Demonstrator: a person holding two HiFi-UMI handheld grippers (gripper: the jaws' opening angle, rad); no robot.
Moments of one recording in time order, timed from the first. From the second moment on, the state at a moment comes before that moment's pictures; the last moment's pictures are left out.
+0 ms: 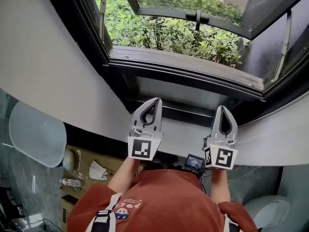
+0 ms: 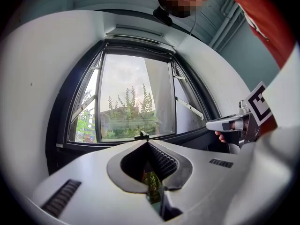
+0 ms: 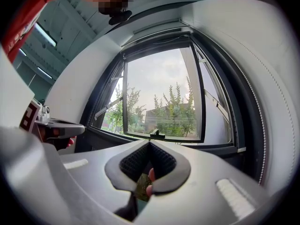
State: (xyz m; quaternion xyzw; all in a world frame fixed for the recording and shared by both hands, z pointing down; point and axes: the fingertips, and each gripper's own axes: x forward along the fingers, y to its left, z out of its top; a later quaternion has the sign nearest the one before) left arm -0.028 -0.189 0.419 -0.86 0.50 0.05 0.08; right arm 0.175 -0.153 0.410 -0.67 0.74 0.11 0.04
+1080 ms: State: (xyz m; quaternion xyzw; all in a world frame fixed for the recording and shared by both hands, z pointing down) left arm -0.035 -0.193 0.392 -0.86 0.50 0.06 0.09; right arm 0.183 -0.156 0.382 -0.67 0.73 0.15 0.05
